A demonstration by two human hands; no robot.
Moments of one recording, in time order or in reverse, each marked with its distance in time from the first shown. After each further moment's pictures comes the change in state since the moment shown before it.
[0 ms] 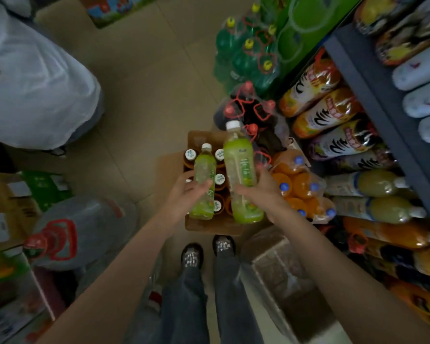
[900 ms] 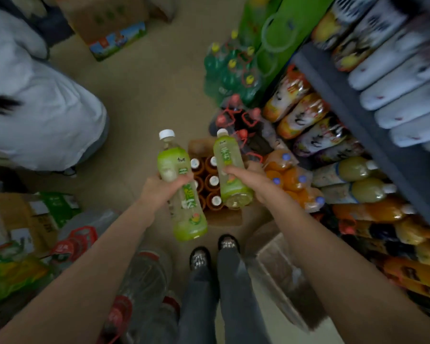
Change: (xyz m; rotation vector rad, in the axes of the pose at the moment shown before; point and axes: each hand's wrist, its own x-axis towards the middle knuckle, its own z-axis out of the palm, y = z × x) left_hand -0.073 0.038 -0.047 0.132 0.160 0.050; right_hand -0.067 -0.049 -0.003 0.279 -0.036 0.065
